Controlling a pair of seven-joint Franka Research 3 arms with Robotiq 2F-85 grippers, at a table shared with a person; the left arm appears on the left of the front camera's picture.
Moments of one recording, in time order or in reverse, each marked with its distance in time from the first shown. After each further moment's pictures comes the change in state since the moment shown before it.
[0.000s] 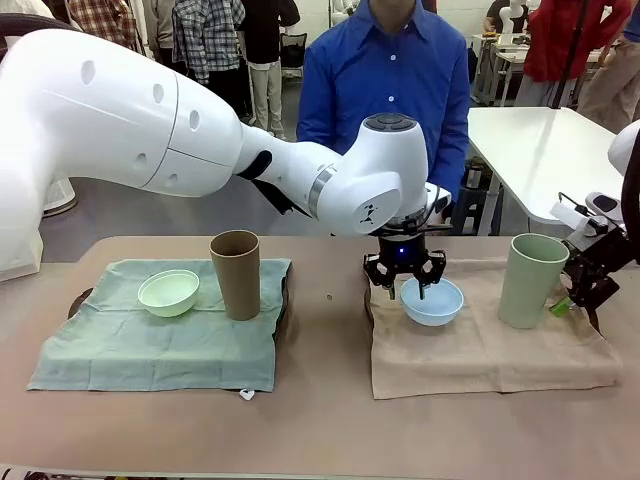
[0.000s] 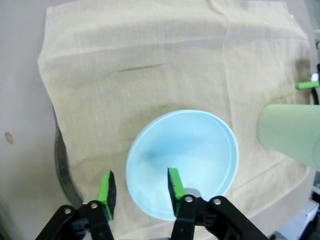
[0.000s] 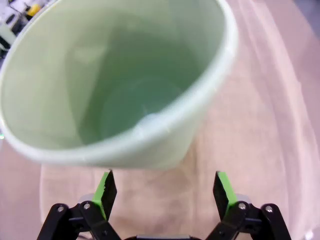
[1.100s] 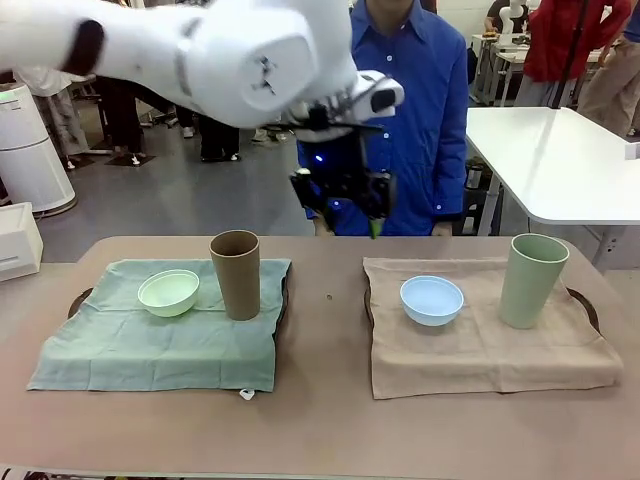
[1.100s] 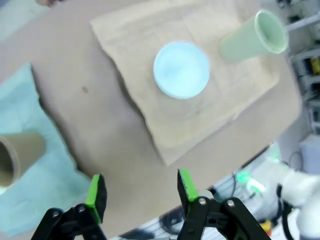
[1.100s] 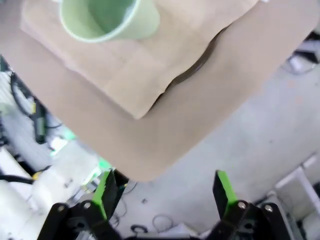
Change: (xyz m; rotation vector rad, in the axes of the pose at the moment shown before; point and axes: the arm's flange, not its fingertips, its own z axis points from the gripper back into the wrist) left arm -0.062 0.079 0.226 0.008 -0.029 -0.317; right arm 0.109 0.110 0.157 -0.269 0.575 -0.841
